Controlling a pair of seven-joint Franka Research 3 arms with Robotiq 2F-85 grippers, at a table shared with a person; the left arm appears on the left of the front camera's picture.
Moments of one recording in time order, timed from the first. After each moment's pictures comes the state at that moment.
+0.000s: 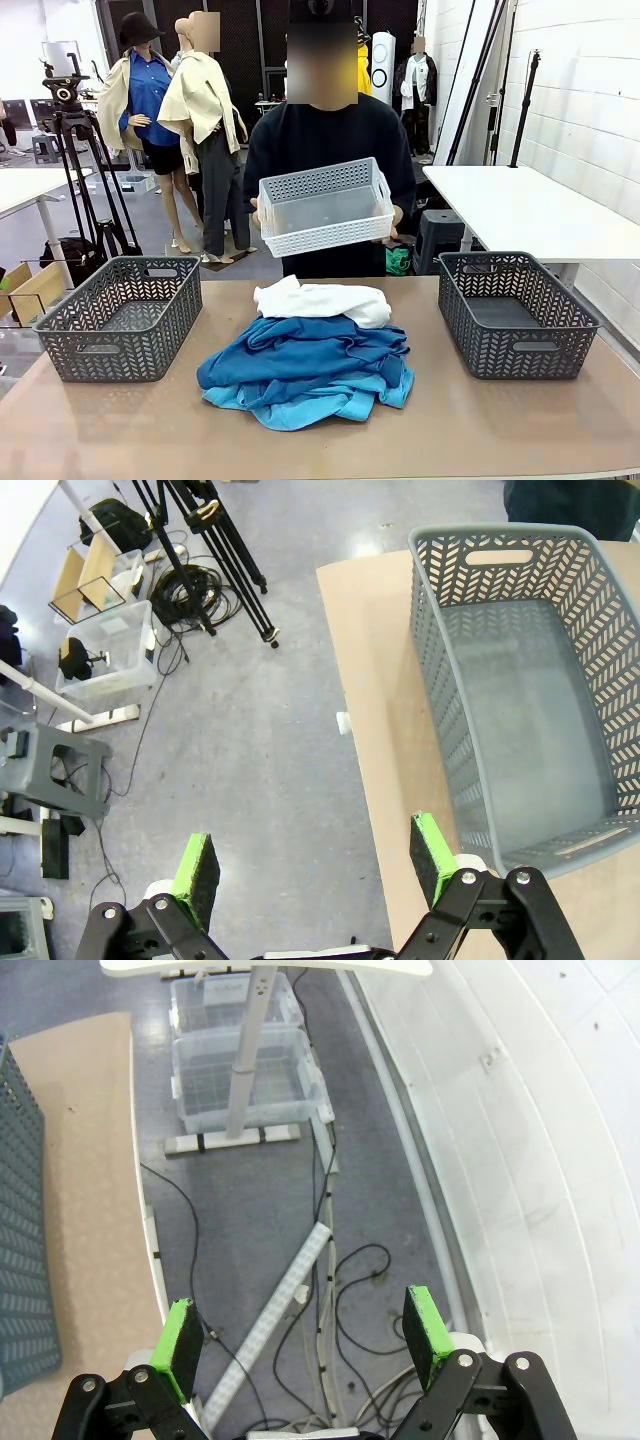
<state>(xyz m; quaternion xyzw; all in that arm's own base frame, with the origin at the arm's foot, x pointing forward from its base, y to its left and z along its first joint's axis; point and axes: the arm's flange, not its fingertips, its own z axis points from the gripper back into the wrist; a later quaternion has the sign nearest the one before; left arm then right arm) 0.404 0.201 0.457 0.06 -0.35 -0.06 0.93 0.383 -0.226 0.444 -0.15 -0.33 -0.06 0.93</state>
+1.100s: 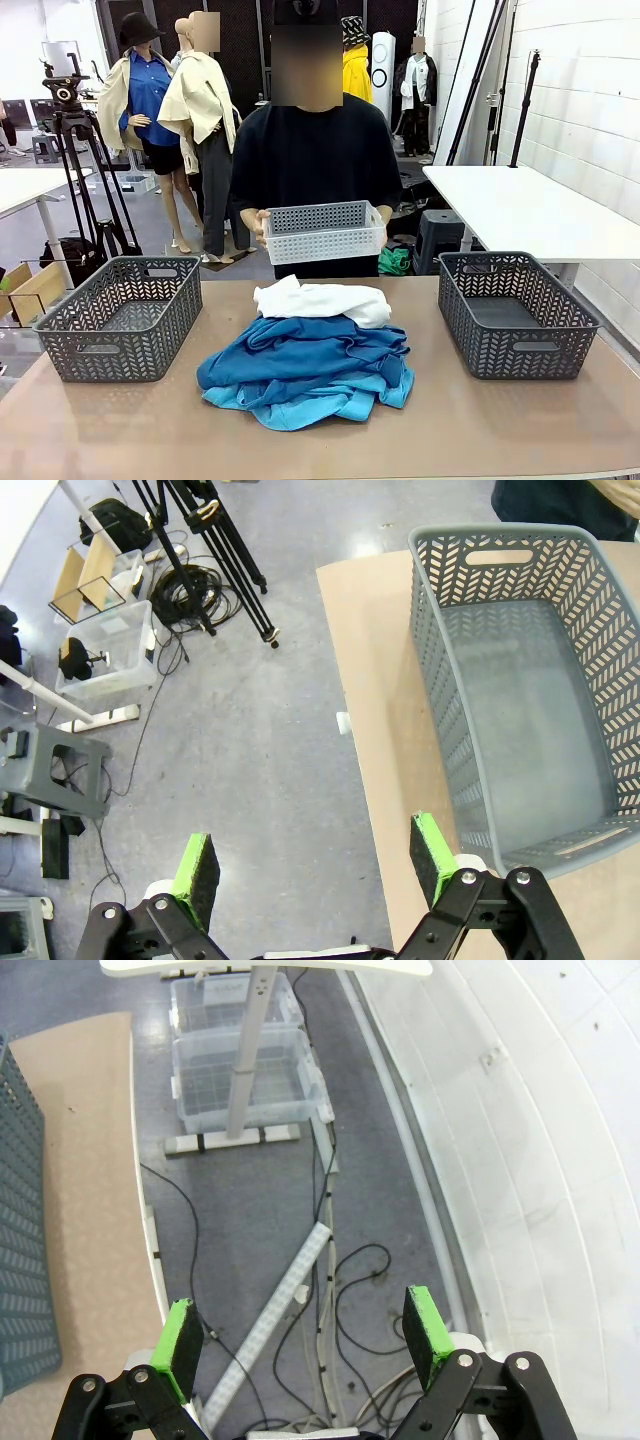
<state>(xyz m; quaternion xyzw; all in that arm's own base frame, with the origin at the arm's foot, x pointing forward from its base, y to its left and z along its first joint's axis) 0.404 0.201 0.457 0.06 -0.35 -0.06 0.93 0.383 -0.226 0.444 -0.15 -0.33 -0.06 0.93</state>
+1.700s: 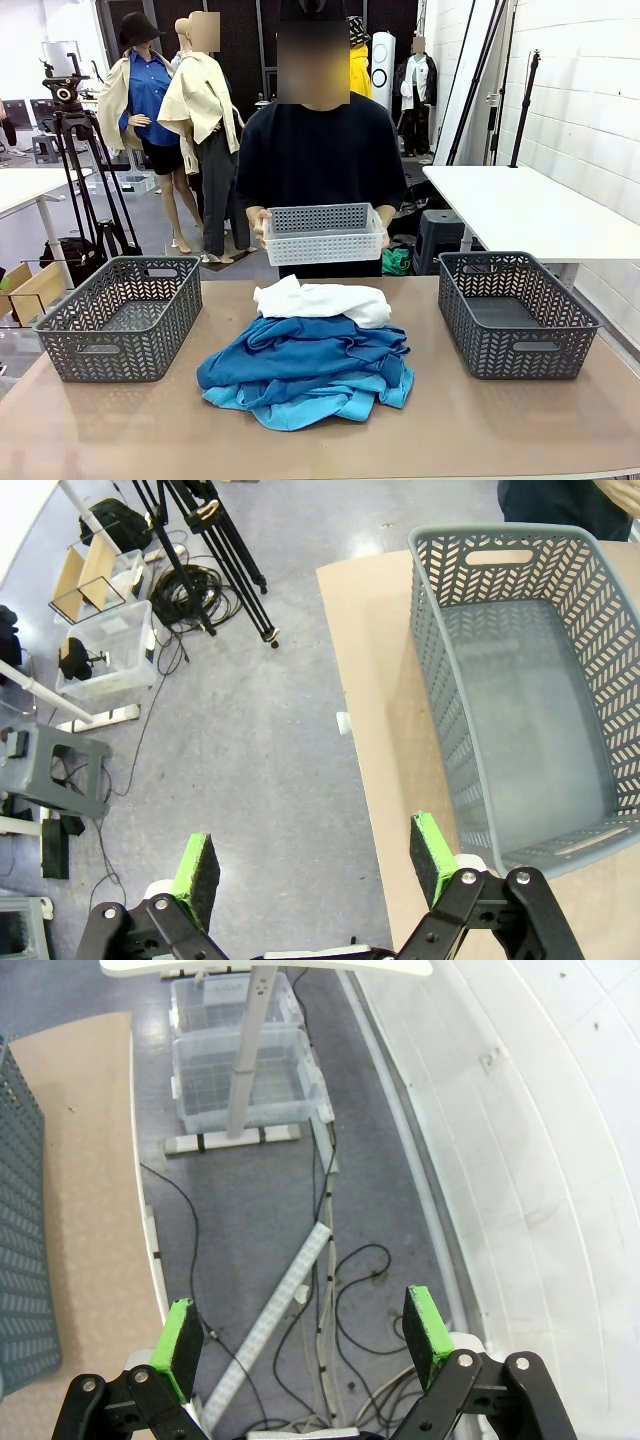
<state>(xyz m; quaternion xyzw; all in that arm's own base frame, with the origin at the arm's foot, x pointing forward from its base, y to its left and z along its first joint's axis) 0.404 0.201 0.457 0.06 -0.35 -0.06 0.93 0.383 -0.226 0.444 -0.15 -0.33 -0.06 0.93</state>
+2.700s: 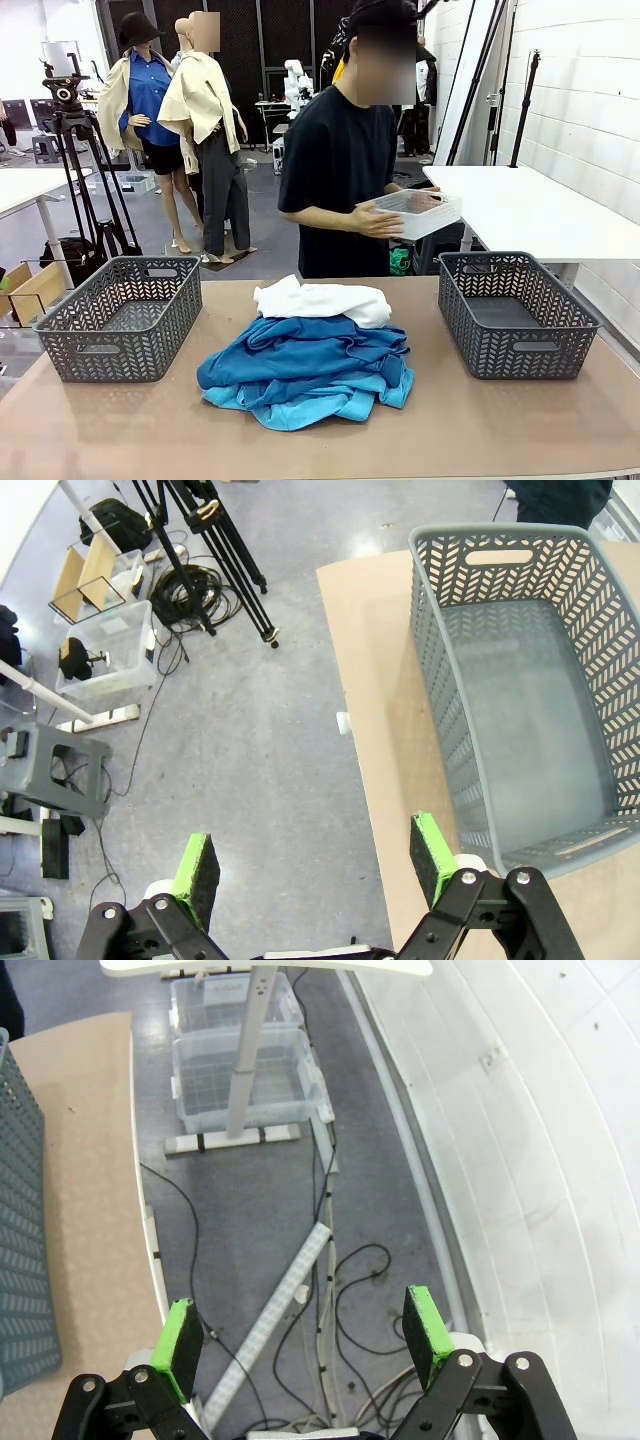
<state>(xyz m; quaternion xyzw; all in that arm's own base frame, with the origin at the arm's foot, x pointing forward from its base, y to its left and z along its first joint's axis) 0.404 0.201 0.457 0.06 -0.35 -0.06 0.93 0.383 -0.226 0.444 -0.15 -0.33 -0.06 0.93</state>
